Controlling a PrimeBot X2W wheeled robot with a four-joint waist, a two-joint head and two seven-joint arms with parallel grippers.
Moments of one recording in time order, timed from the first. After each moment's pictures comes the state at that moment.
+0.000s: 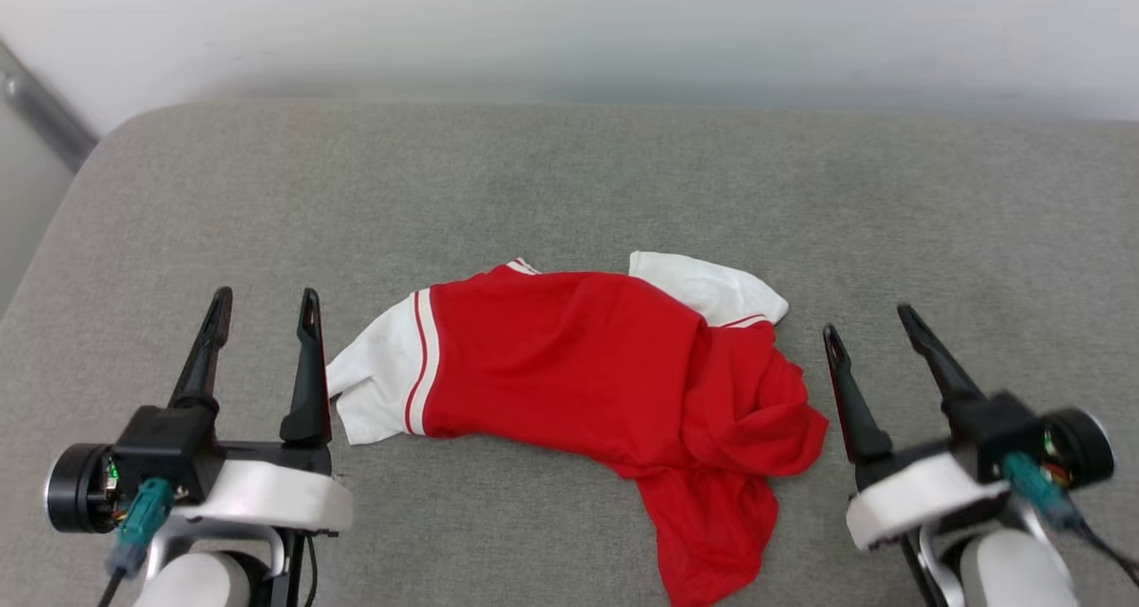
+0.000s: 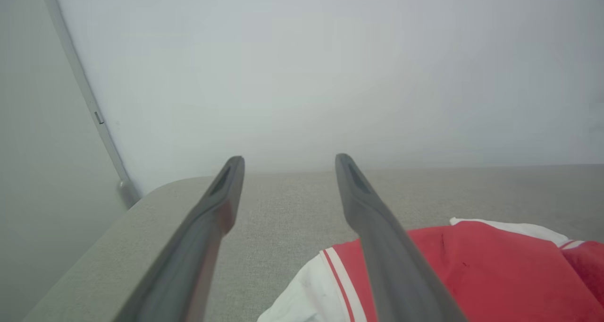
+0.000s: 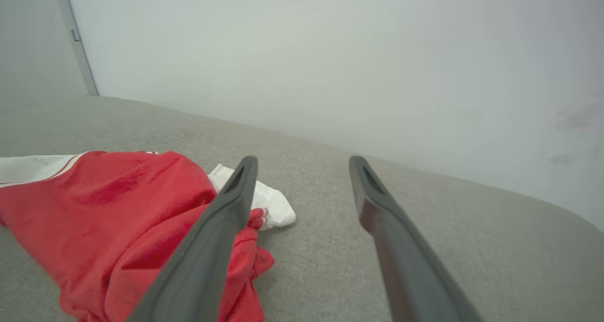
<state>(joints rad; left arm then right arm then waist) -0.15 0.52 -0.39 -0.12 -0.52 0.37 -0.26 -0.10 -0.06 0.04 0.12 -0.08 0.13 -0.24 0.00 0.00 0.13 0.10</state>
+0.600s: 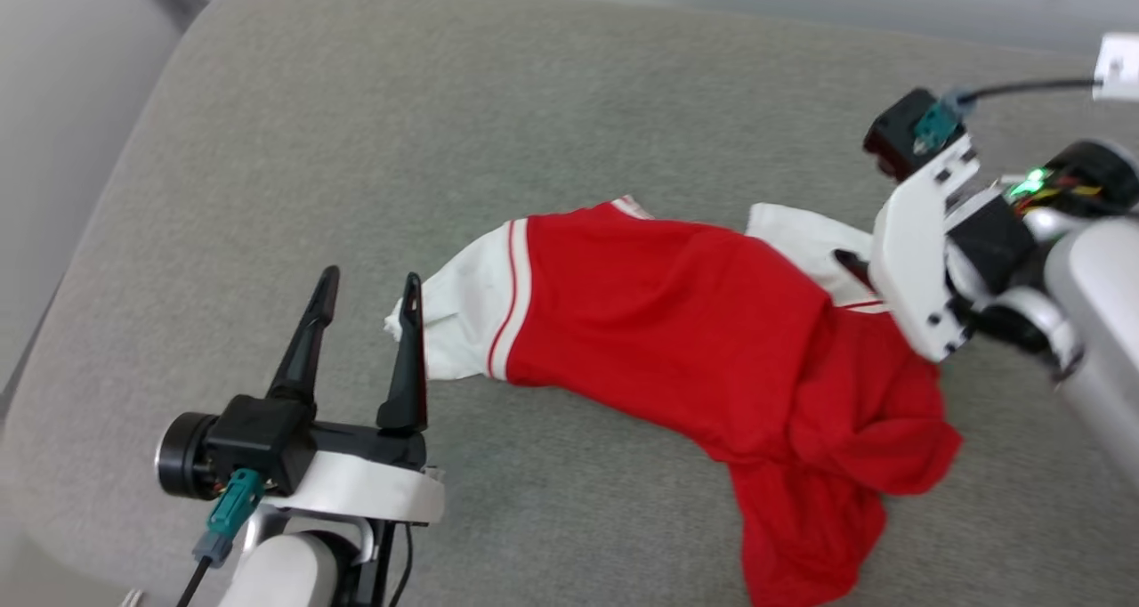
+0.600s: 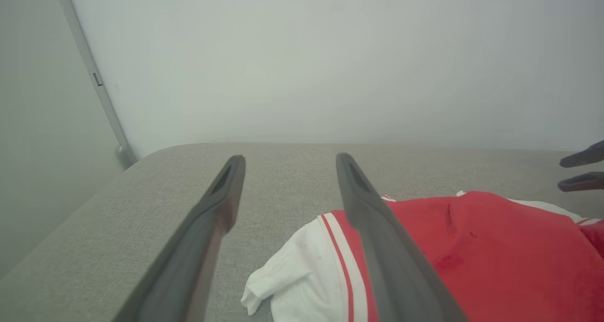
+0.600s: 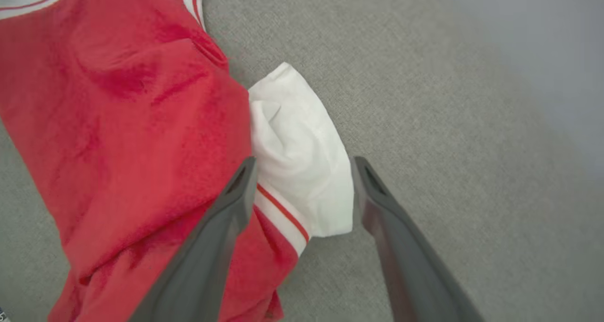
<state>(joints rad) -0.15 0.26 -0.30 -0.09 -0.32 0.17 -0.26 -0.79 -0.51 0.63 0.22 0.55 0.13 0.82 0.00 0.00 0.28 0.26</state>
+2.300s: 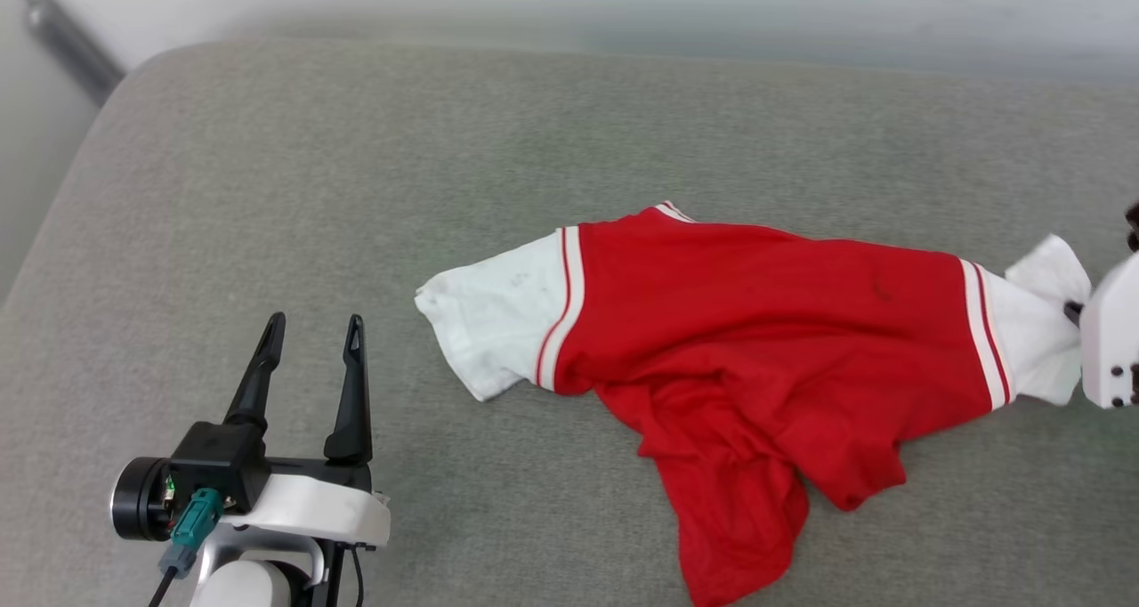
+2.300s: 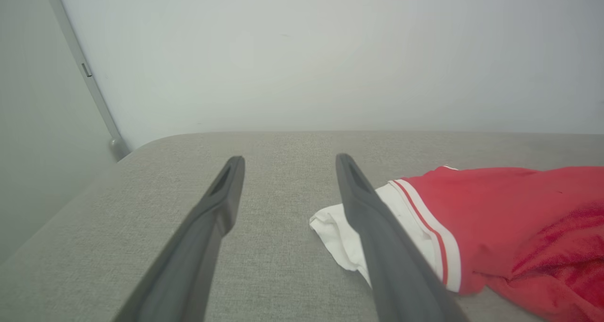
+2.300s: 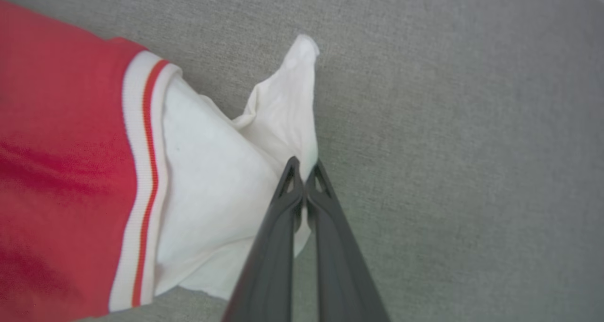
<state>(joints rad) -0.10 0.15 -0.08 0.03 -0.19 0.00 -0.26 -0.76 -0.64 0.58 0.81 0.69 0.13 0.43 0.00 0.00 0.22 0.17</state>
